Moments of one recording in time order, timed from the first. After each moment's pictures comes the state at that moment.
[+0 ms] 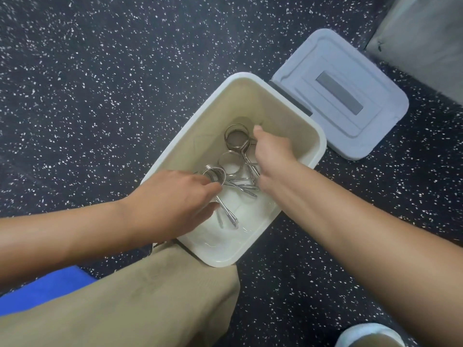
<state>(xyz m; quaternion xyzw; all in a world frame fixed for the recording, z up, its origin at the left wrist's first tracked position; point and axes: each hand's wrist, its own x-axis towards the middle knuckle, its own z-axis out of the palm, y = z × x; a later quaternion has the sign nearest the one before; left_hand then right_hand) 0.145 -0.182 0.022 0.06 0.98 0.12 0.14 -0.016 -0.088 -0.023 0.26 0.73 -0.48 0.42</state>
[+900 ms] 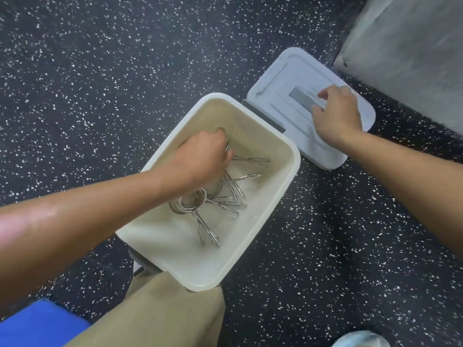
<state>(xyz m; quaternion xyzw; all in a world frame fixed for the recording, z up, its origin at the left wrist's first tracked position) 0.021 -0.179 -0.042 -0.21 0.95 0.19 0.15 -0.195 -0.005 -0.055 -0.19 0.96 -0.14 0.15</state>
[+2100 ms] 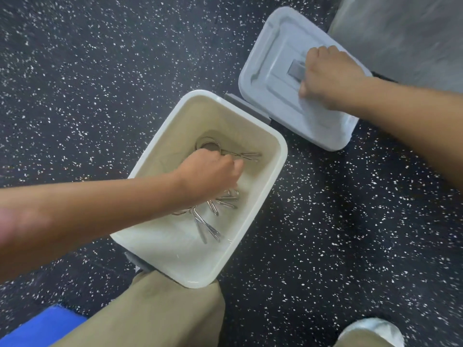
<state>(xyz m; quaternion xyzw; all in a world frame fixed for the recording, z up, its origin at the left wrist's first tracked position) 0.032 -0.153 -0.034 0.16 0.97 -0.04 0.17 -0.237 -0.020 -0.035 -0.41 0.90 0.08 0.09</state>
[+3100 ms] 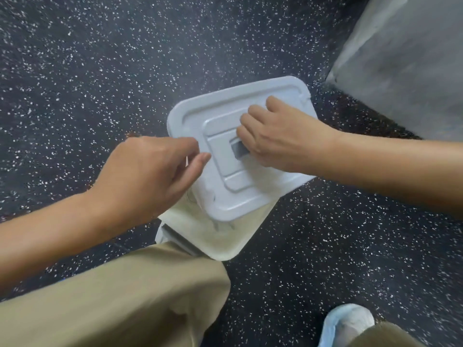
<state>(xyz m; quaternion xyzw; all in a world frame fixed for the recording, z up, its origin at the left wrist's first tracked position) 0.137 -0.213 0.116 -0.09 0.97 0.21 -0.07 -0.071 -0.069 0.084 -0.78 0.59 0.19 -0.11</state>
